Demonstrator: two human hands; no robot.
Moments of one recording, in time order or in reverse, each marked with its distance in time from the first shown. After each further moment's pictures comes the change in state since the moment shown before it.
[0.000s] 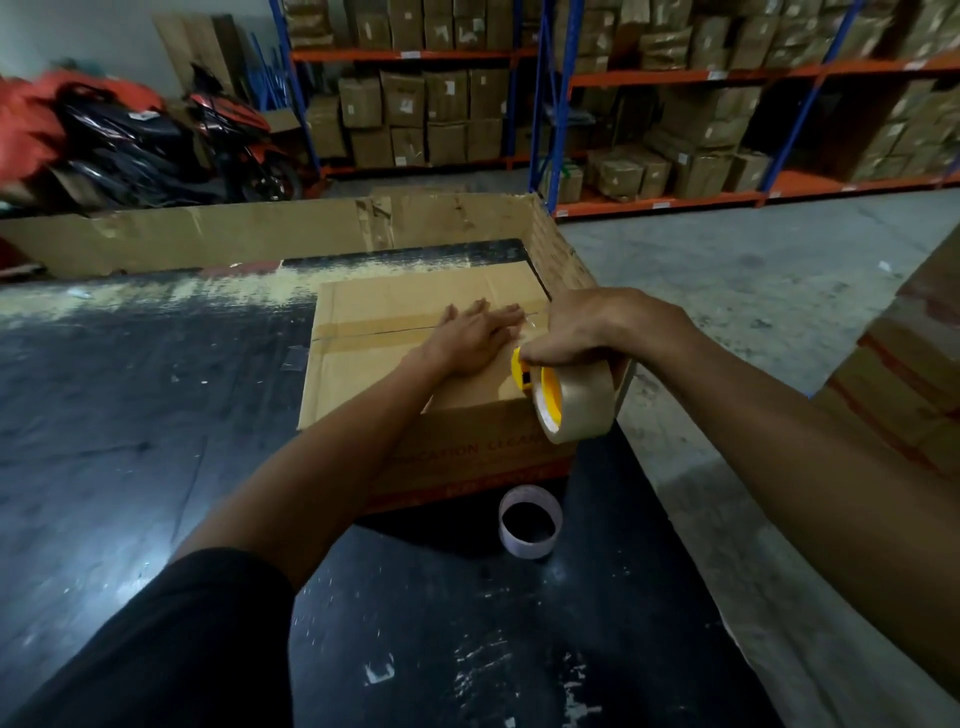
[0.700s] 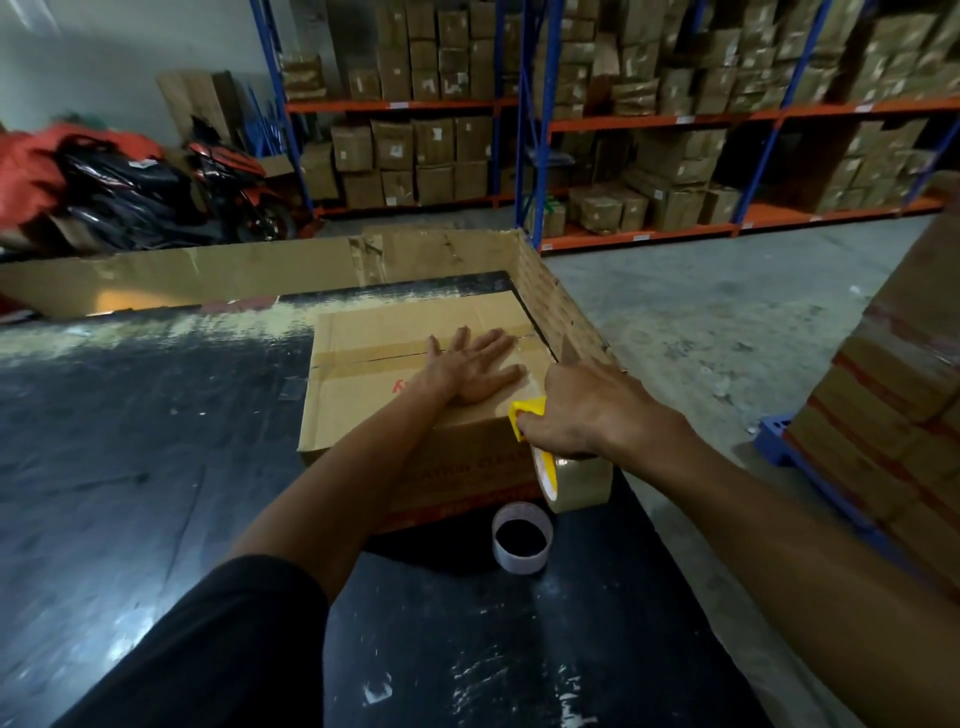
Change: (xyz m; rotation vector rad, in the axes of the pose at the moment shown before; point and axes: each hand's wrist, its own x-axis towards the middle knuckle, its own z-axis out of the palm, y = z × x) left_hand -0.013 0.023 -0.001 0.165 -0.121 -0.116; right_hand -0.085 0.010 0.045 0.003 0.241 -0.074
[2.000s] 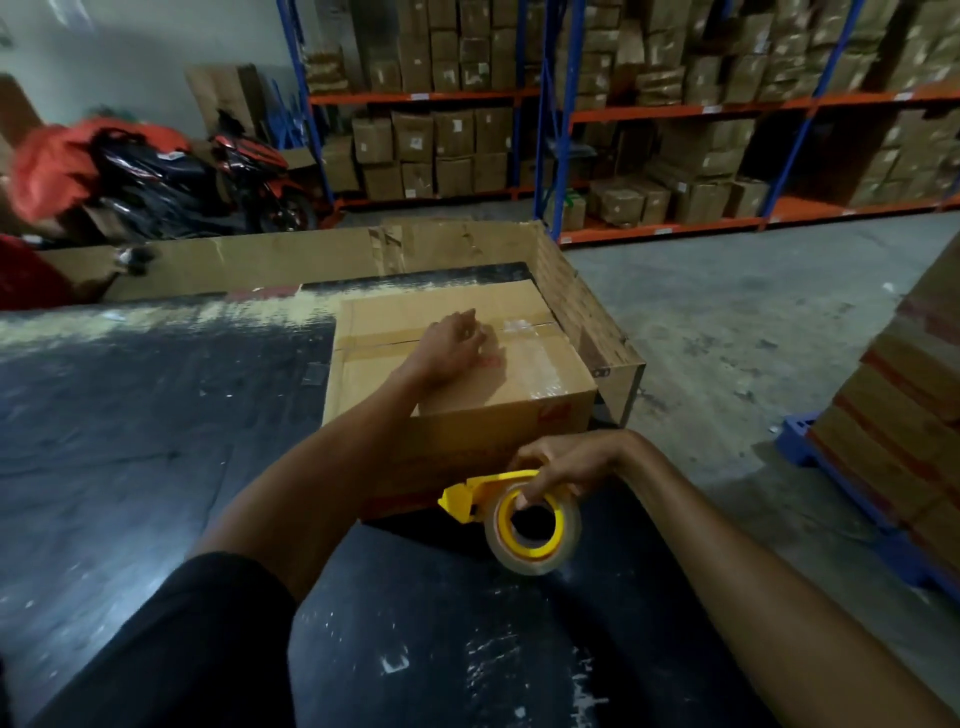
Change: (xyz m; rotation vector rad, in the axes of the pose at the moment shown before) left_hand -0.030 -0.038 -0.003 -0.649 0.284 -0.099; right_hand 0.075 0.042 0.115 0.511 -0.766 -0.188
